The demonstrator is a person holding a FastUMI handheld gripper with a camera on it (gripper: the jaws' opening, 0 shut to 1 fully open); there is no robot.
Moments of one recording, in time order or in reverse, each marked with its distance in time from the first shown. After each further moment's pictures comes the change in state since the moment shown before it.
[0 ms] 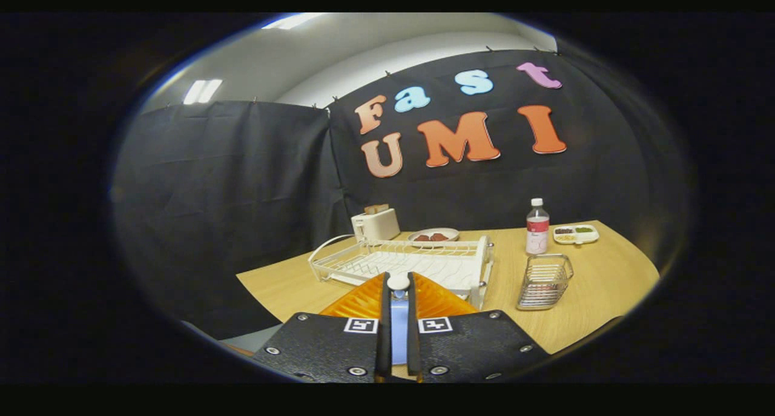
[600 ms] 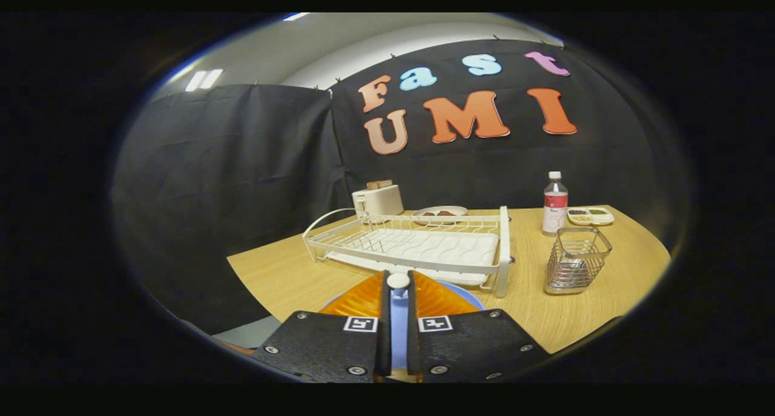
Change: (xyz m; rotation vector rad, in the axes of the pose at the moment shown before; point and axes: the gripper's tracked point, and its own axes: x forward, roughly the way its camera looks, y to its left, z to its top) arm 0.033 0.010 -0.047 -0.020 0.067 -0.001
